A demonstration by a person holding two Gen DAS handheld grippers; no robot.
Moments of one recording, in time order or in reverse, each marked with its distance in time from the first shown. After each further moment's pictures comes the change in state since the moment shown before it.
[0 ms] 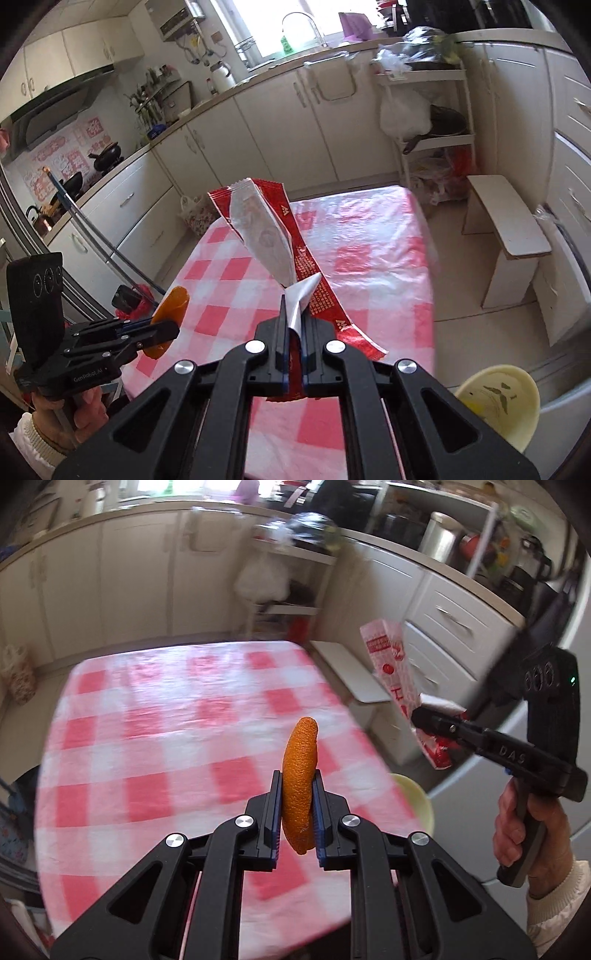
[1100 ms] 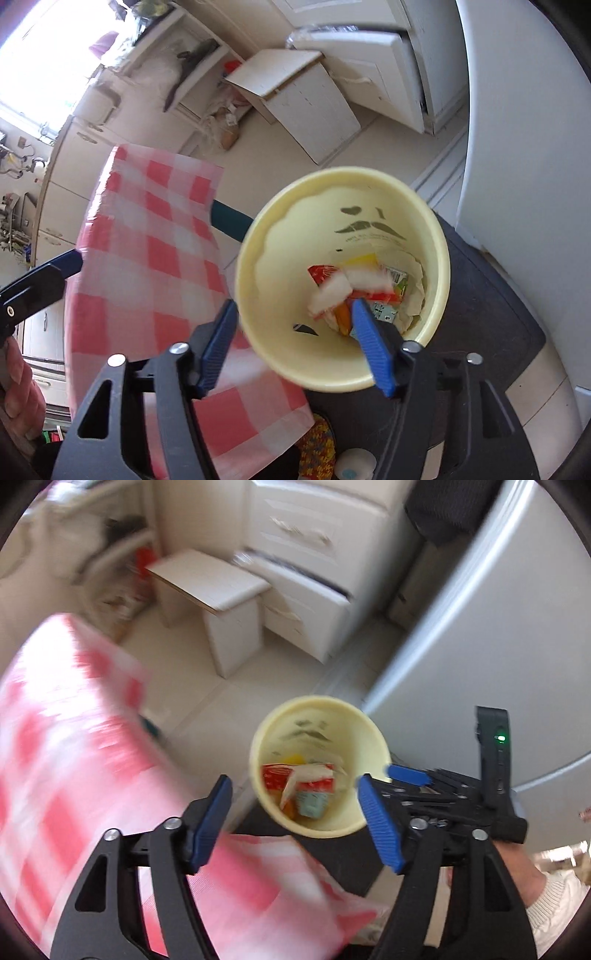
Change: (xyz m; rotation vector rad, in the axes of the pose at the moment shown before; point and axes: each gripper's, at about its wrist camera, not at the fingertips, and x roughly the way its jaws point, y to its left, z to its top) left arm 0.190 -0.202 -0.007 0.391 0.362 -0.115; right arm -0.008 -0.234 -0.174 0.646 0.093 -0.265
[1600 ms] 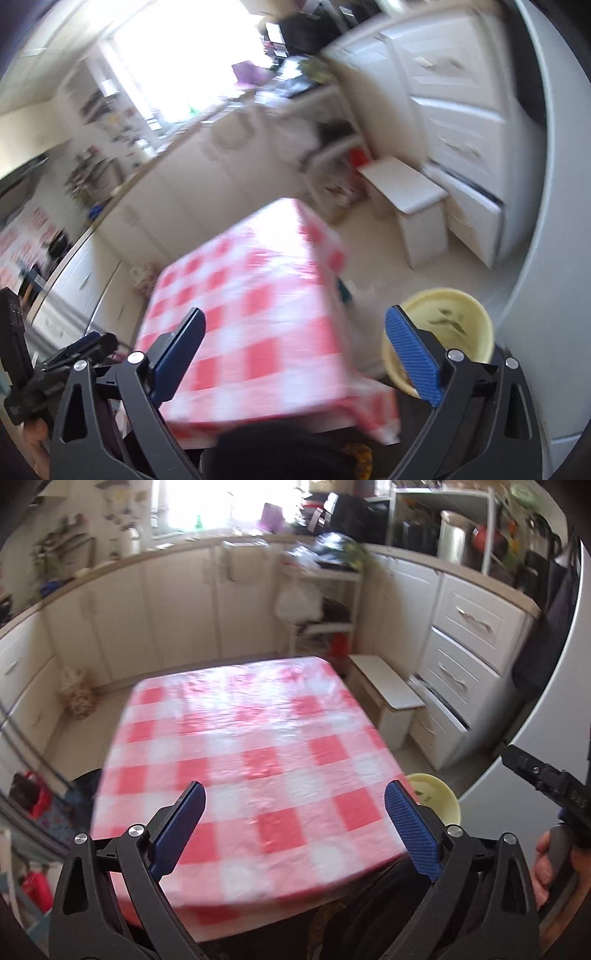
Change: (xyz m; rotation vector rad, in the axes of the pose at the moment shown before) left arm -0.247 0.072 -0.178 -0.448 -0.407 0.450; right arm -0.155 0.211 -0.068 -0.401 -0.298 0.178
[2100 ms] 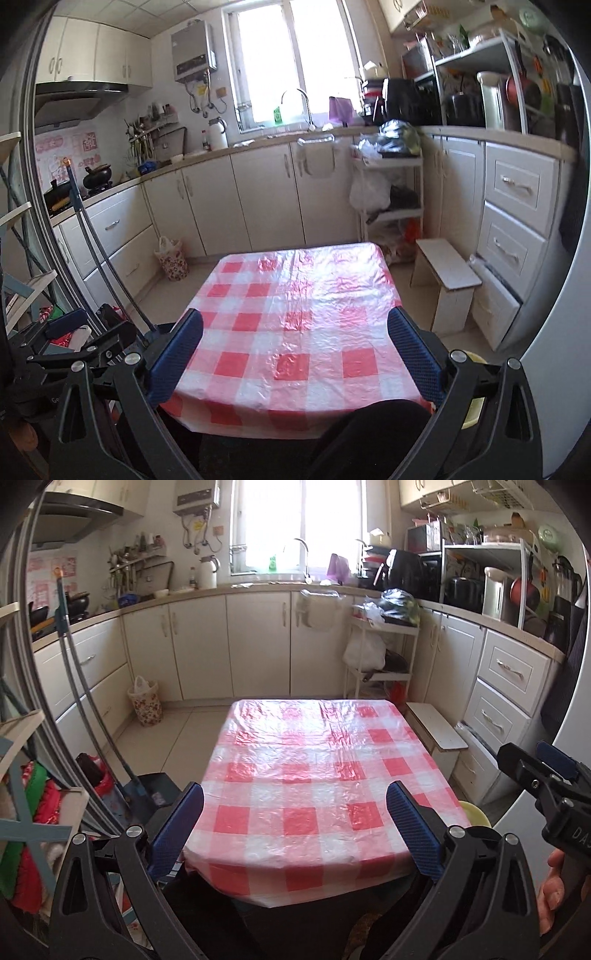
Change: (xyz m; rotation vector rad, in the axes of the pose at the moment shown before) left arm -0.118 0.074 -0.050 -0.097 -0.183 0.183; right arm -0.047 0.153 -0.040 -0.341 -0.154 -0.010
